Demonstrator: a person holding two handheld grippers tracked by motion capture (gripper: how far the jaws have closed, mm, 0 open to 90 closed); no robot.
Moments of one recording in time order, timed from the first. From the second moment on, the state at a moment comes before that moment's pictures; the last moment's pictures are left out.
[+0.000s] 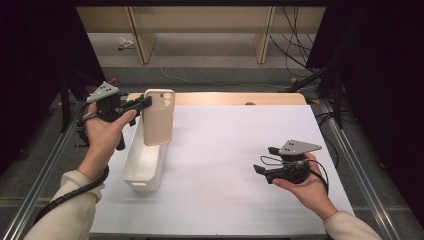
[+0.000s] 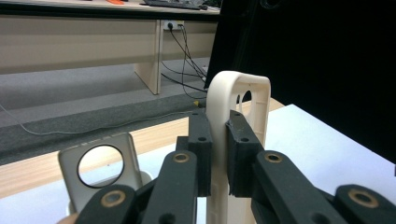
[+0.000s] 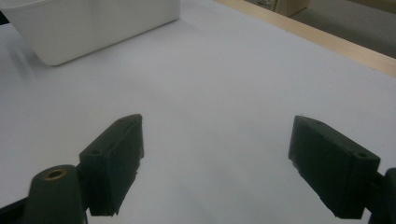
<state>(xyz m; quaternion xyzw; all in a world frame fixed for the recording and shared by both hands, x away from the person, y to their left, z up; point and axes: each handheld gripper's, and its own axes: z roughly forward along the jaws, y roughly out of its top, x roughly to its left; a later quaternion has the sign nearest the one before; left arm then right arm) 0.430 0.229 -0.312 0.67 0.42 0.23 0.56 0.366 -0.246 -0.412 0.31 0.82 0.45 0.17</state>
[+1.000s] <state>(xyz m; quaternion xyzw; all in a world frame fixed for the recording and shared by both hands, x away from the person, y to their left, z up) 0.458 0.247 -0.311 0.67 0.43 0.27 0.54 0.364 -0.252 -0.413 0.32 0.82 0.45 0.17</state>
